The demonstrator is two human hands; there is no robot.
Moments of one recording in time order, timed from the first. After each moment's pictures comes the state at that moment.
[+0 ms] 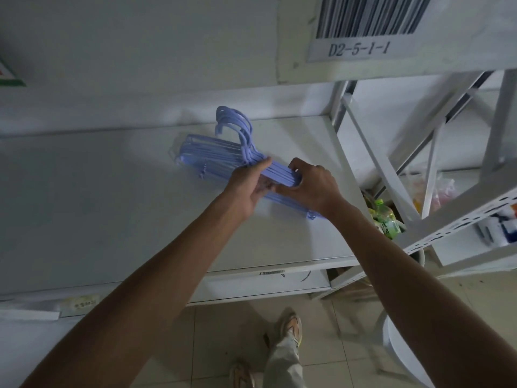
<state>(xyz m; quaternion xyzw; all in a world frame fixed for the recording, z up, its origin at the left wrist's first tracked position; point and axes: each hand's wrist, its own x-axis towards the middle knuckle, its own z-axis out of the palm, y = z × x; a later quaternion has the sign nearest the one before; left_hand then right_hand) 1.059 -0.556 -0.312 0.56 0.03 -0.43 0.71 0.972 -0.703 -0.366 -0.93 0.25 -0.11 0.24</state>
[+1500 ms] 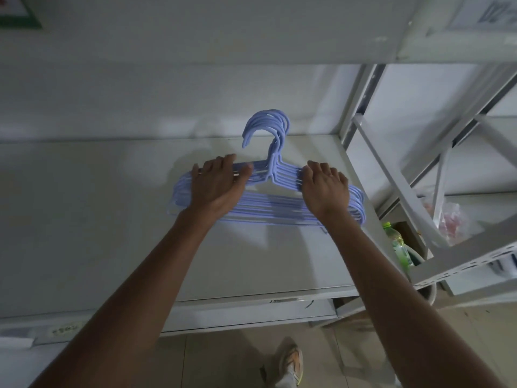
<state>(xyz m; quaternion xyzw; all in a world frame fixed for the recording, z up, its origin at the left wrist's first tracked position) 1.152 -0.510 -0.358 0.92 -0.34 0.03 0.21 1.008 -0.689 -0.355 -0.91 0.37 -0.11 0.11</state>
